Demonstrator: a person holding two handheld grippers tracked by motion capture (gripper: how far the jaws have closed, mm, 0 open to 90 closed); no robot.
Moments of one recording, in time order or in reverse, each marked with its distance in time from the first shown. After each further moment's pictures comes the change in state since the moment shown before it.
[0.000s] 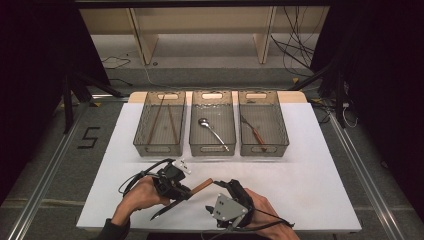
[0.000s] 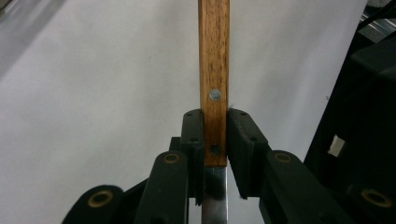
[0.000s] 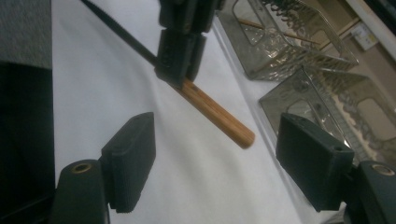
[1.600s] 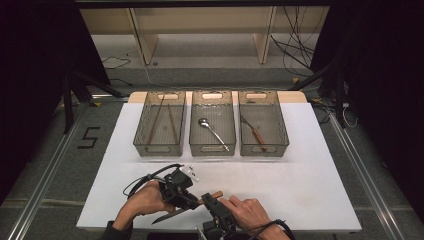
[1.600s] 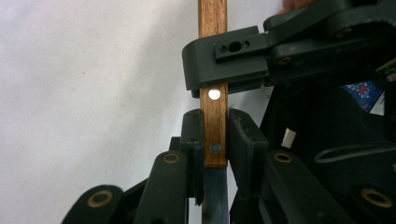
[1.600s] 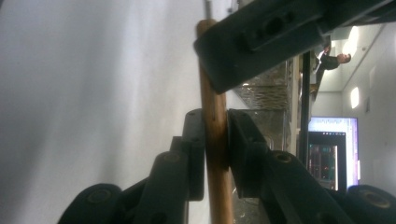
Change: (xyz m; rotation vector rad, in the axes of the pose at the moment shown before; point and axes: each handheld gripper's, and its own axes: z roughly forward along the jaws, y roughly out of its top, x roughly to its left) left arm -0.024 0.010 -0.001 0.035 -0.102 0.043; right arm 0.053 -0.005 0.038 0.117 -0.261 -0.674
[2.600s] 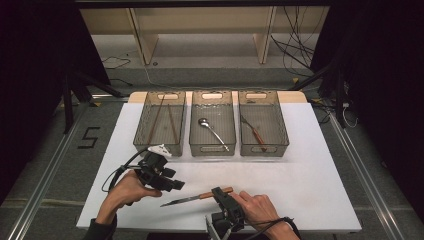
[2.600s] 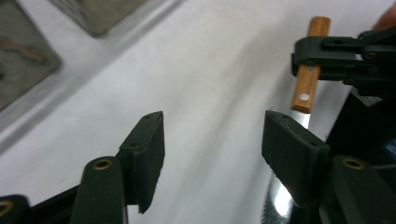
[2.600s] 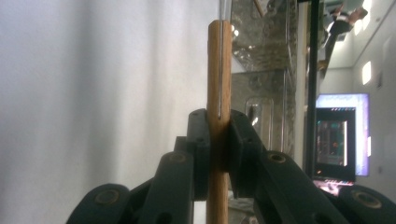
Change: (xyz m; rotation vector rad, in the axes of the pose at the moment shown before) left arm 0.048 -0.031 -0.047 -0.242 0.158 -0.242; right arm -0.013 -0.024 -0.003 0.086 0.031 0.078
